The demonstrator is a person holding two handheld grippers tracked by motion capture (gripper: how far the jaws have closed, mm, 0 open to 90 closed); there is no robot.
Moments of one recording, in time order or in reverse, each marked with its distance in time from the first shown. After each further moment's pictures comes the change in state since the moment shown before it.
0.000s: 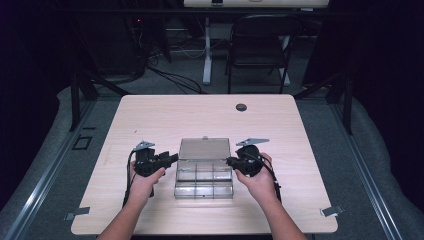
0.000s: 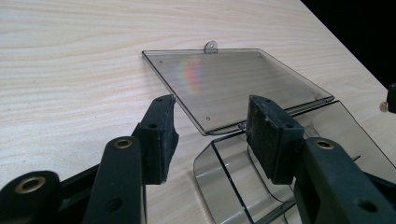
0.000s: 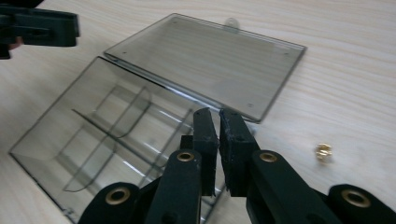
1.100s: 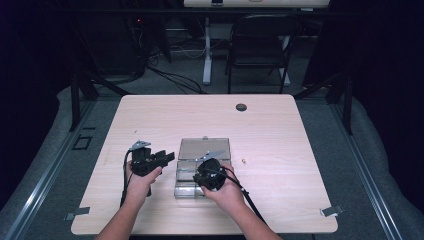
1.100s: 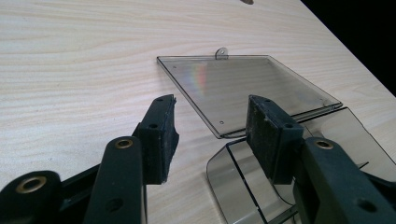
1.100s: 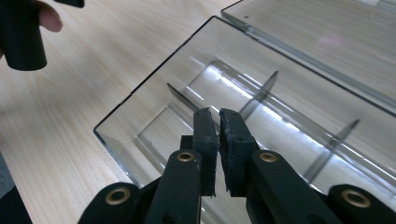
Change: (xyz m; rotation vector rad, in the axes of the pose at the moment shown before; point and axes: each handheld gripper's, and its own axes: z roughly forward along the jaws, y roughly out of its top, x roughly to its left) left arm 0.006 0.001 -0.006 -0.017 0.023 -0.008; right arm 0.088 -0.007 0.050 0.131 0.121 -0.150
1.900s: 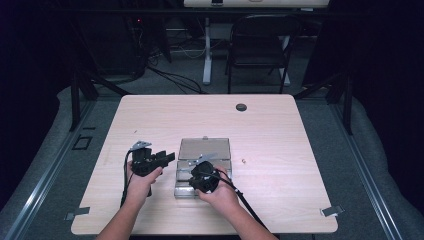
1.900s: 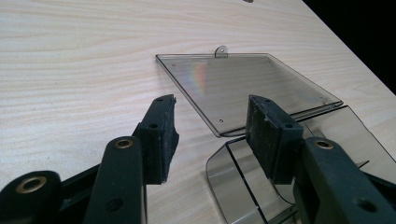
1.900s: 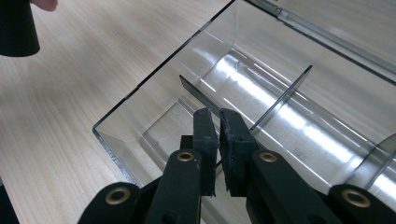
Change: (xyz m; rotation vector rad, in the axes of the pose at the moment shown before) left arm 0.000 -0.001 0.001 0.004 -0.002 -0.001; right arm 0.008 -0.001 0.019 0.038 0.005 -0.032
